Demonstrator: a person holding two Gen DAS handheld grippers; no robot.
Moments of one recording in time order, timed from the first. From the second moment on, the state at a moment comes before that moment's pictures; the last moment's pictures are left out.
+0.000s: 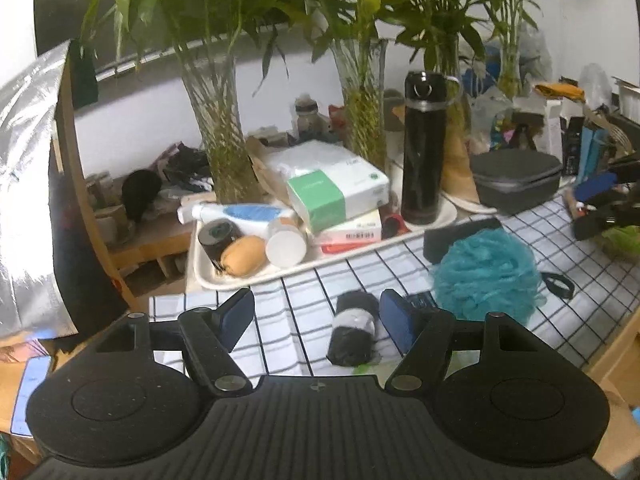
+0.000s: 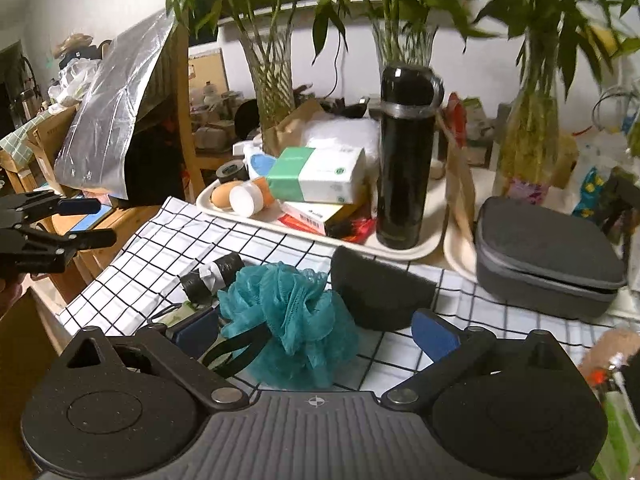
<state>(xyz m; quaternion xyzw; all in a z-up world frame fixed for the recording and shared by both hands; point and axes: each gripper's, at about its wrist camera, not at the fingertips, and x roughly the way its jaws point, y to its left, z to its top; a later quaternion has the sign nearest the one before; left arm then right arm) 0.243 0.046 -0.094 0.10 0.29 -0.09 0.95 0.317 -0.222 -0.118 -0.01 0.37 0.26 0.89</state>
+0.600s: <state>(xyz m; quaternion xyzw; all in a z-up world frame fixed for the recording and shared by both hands) 0.256 0.059 -0.104 0.05 0.34 -0.08 0.94 0.382 -0.202 -0.177 0.03 0.42 0.29 0.86</state>
